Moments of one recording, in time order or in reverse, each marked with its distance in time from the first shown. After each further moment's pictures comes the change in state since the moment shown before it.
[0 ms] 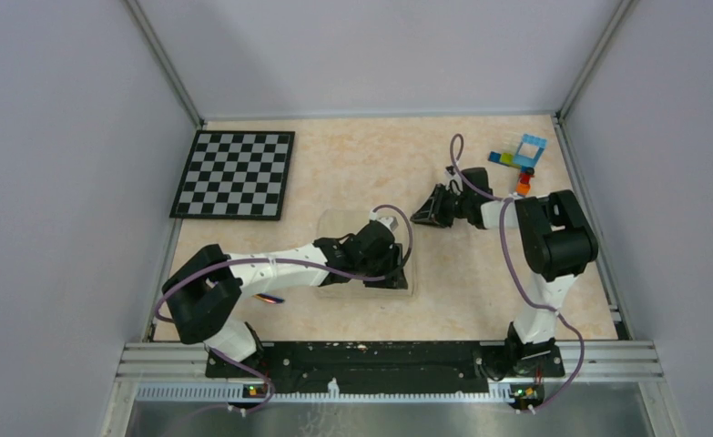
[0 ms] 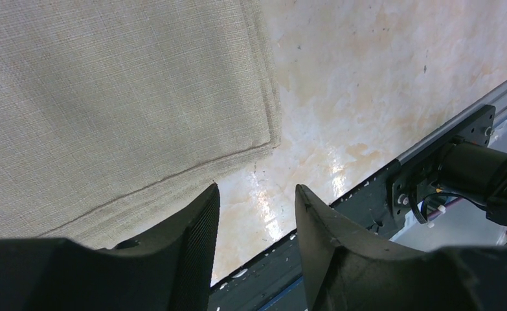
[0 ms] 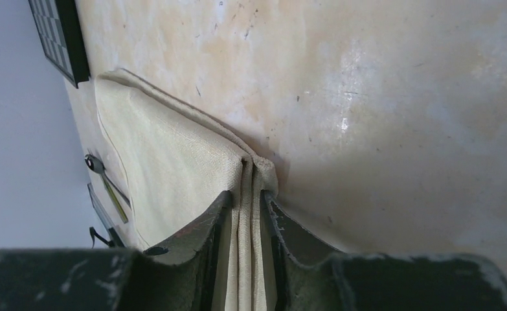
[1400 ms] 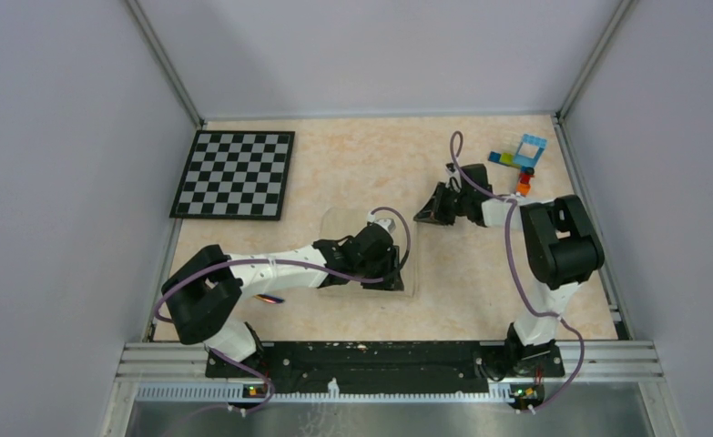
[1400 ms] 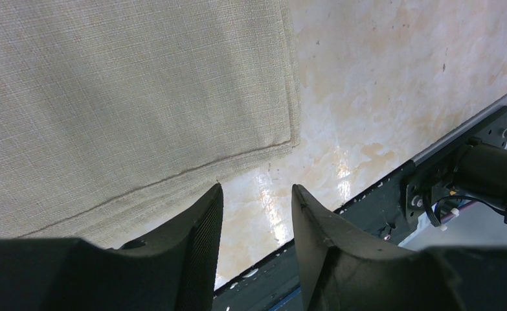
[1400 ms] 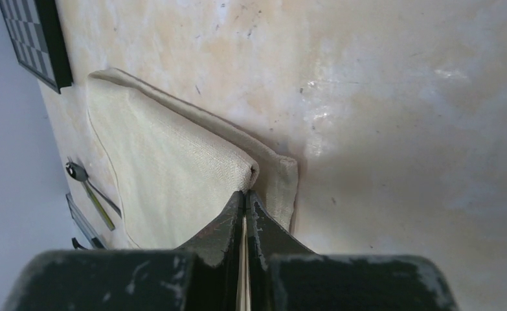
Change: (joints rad) left arm 0.000 -0.009 -0.023 0.000 -0.014 0.005; right arm 0.021 -0.064 0.031 -0.113 0.083 -0.036
